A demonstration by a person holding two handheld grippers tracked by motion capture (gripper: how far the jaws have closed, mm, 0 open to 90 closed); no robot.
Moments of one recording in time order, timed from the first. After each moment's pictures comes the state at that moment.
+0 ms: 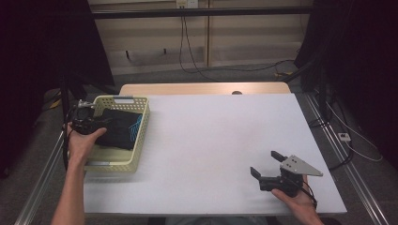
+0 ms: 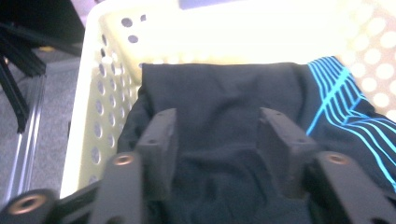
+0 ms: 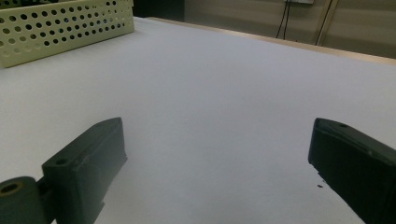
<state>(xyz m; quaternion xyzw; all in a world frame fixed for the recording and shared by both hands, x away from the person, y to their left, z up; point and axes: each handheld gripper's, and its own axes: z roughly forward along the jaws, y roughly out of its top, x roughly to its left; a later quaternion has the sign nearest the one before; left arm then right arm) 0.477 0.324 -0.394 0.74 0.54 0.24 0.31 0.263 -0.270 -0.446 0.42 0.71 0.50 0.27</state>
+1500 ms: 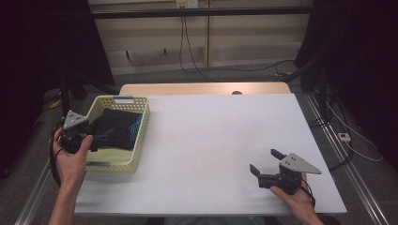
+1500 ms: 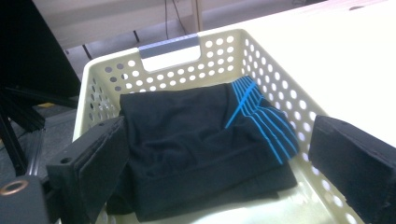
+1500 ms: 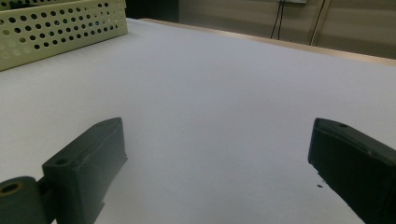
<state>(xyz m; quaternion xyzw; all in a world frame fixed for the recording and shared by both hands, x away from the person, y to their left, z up) 0.388 0.310 -0.358 0.75 0.45 0.29 0.40 0.268 -0.268 -0.446 0.43 0.70 0.50 0.28</state>
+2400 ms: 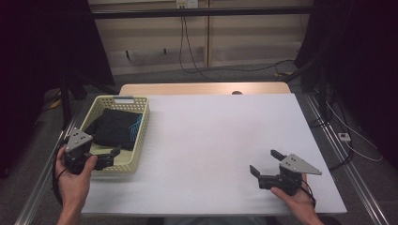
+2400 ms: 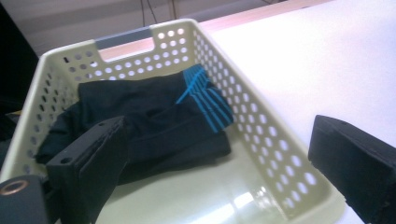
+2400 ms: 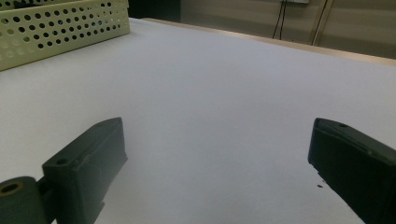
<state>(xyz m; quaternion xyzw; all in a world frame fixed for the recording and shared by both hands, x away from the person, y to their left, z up) 0.336 0.282 -0.361 0.76 0.43 0.27 0.41 0.266 -0.268 -0.445 0.43 0.70 0.50 0.27</state>
